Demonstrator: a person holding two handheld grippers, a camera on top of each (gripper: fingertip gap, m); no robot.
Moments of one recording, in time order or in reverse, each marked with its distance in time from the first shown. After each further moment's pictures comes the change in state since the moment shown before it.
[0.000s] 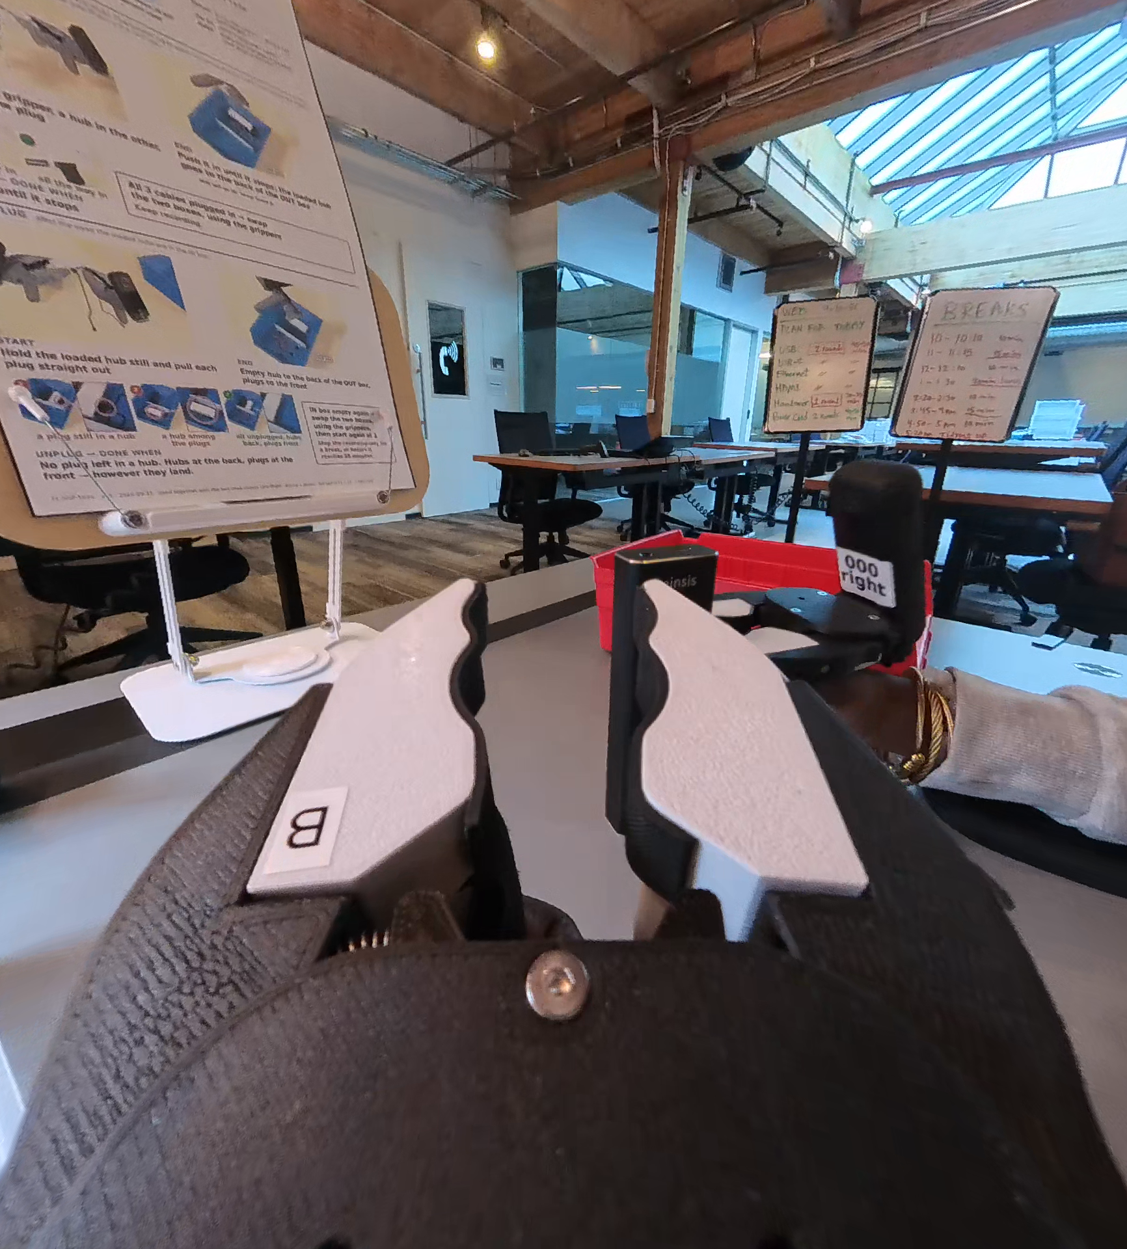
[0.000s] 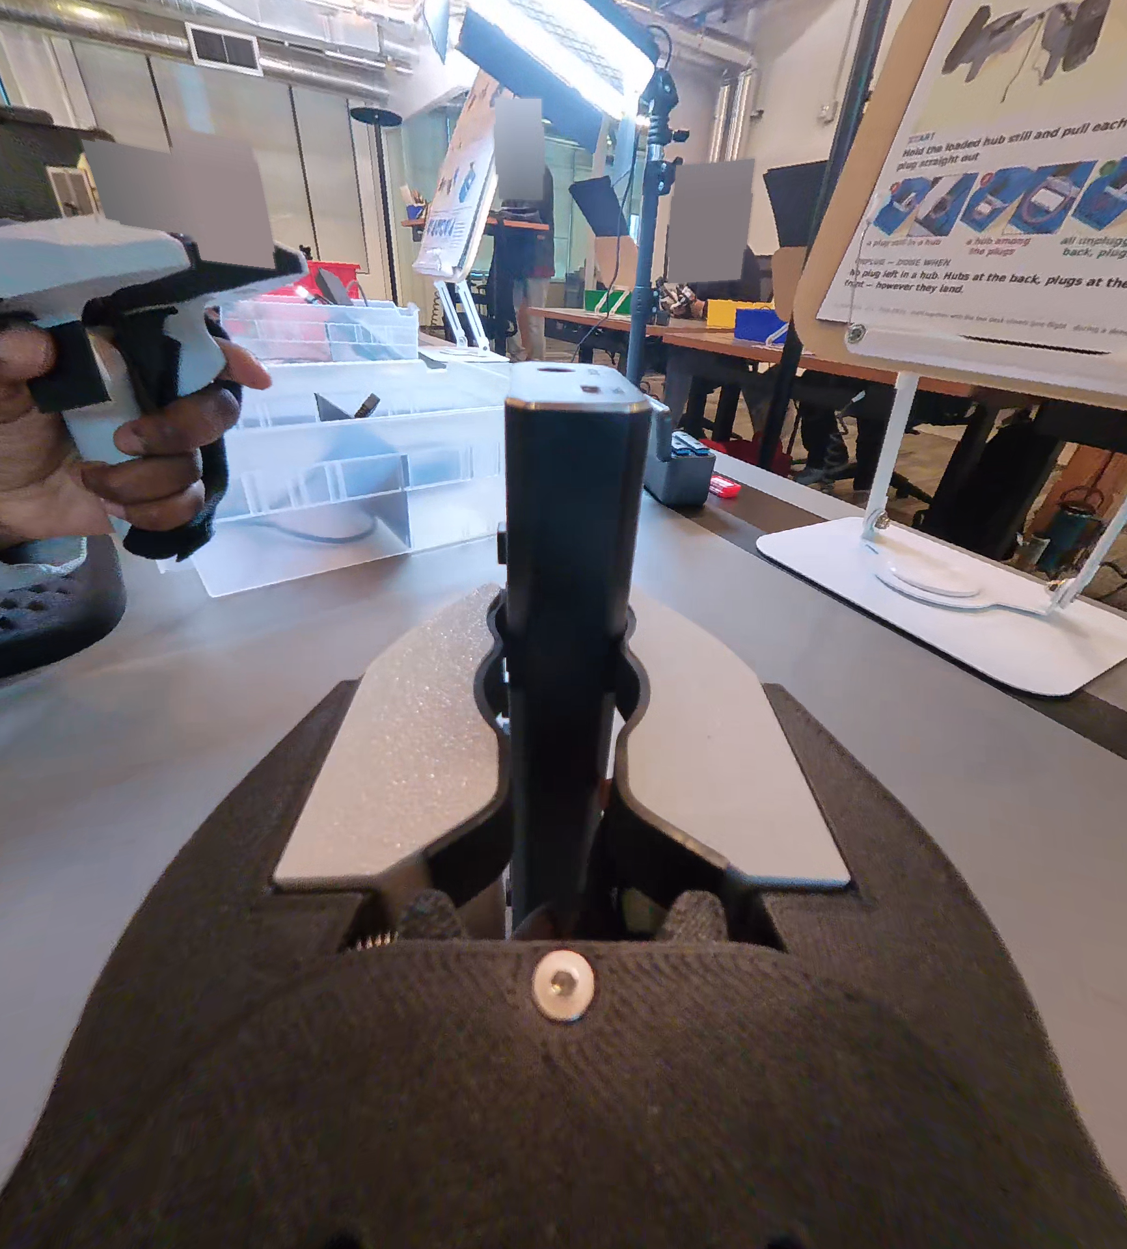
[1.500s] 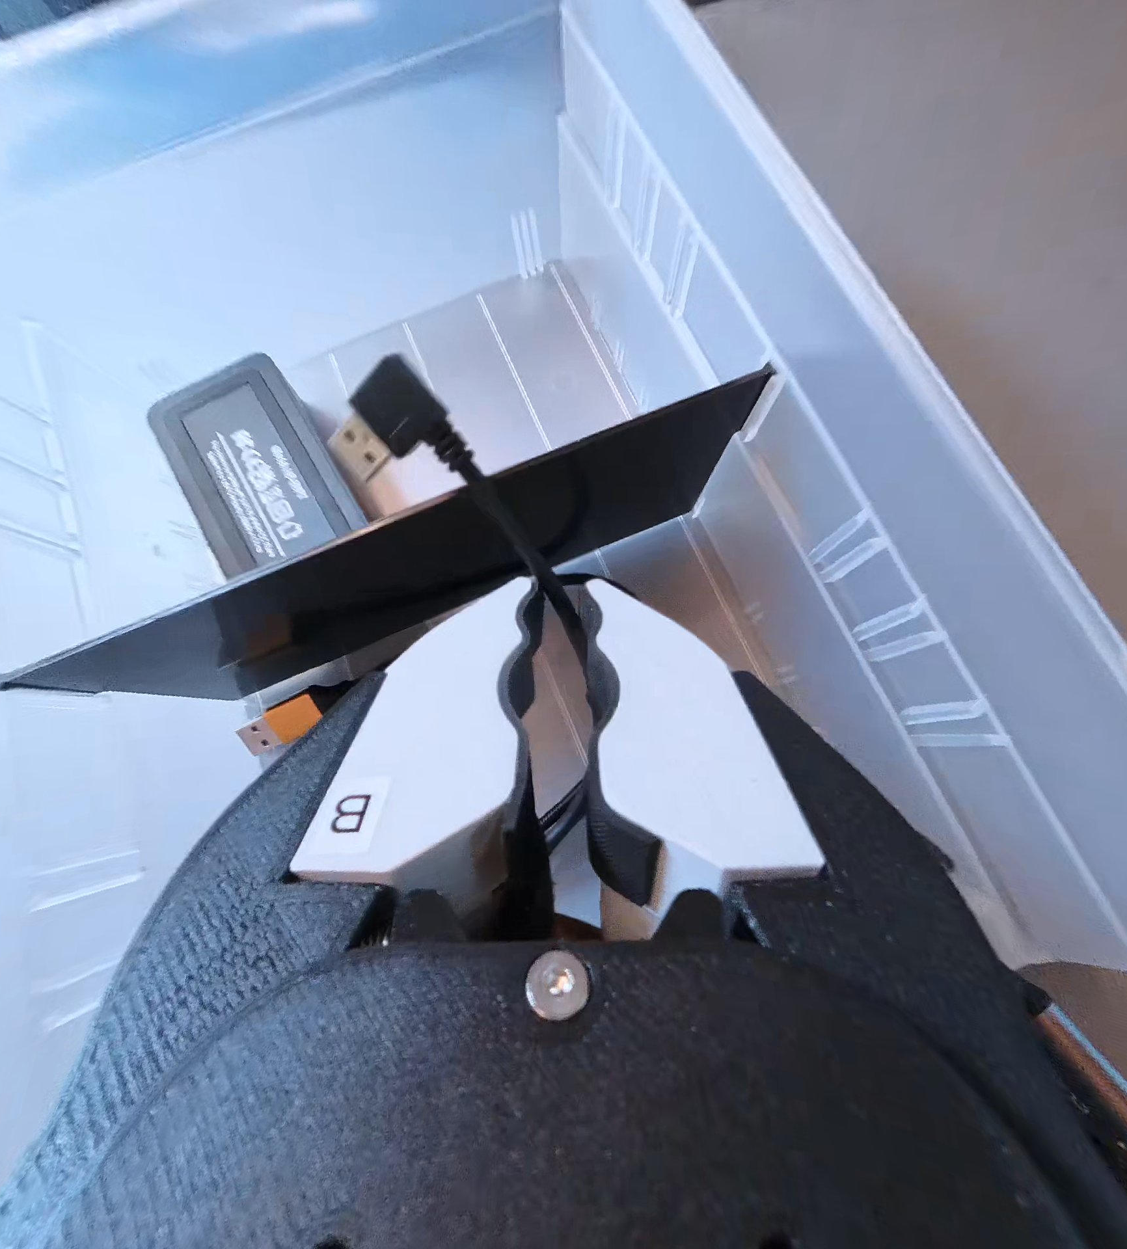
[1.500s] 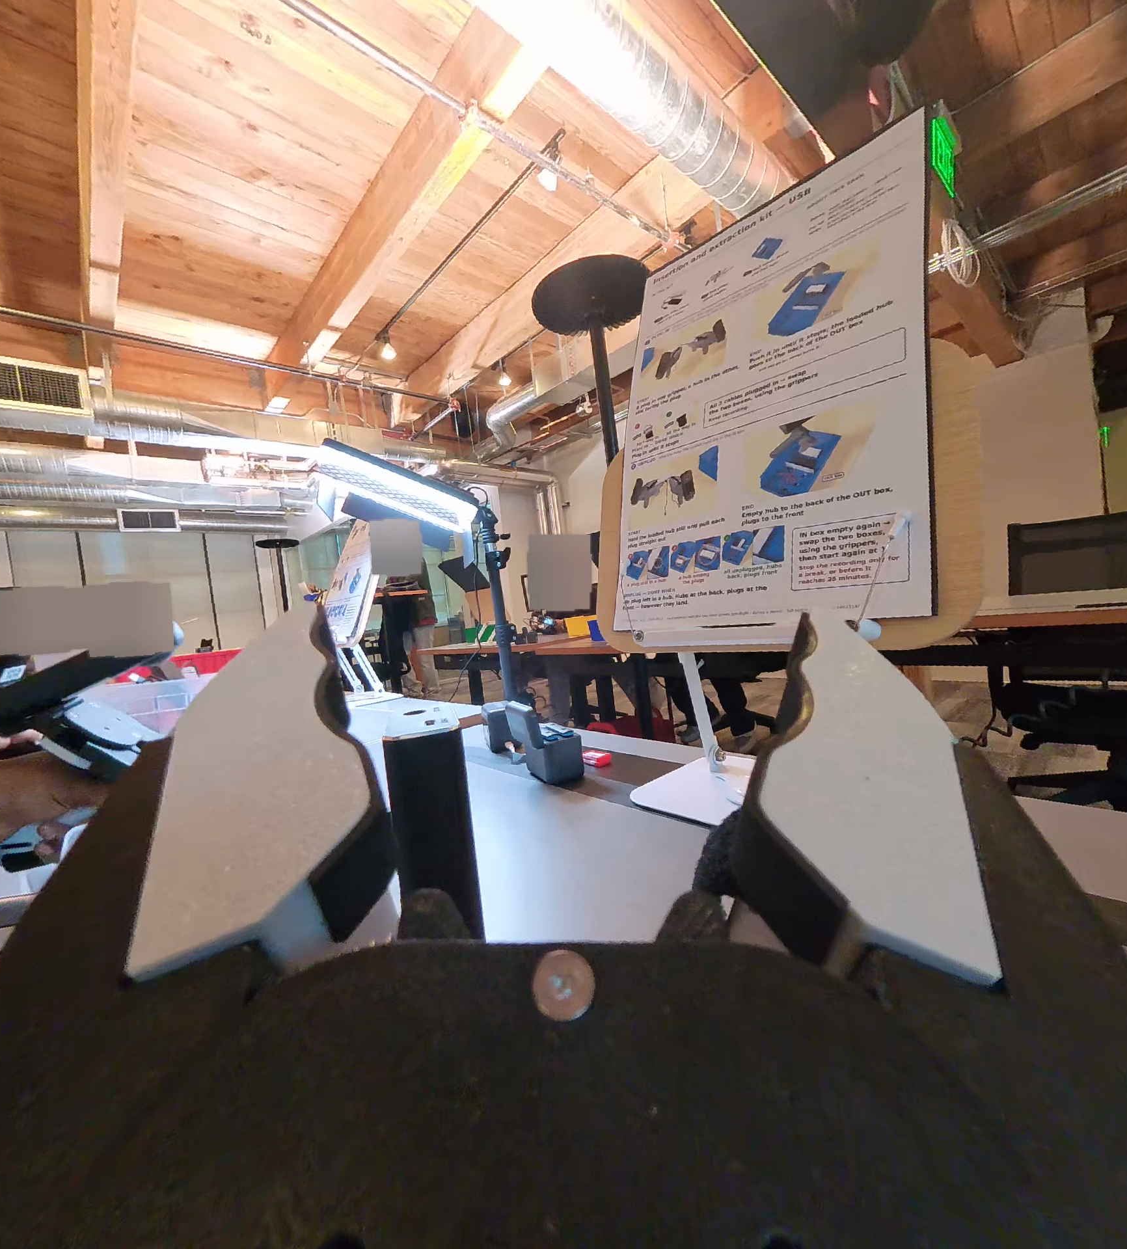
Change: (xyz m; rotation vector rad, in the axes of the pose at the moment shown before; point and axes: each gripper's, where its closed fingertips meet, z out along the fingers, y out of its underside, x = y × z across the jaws) left arm -0.172 0.098 -0.151 -0.976 -0.586 -0.076; right arm 0.052 -0.092 -0.068 0.555 0.260 0.103
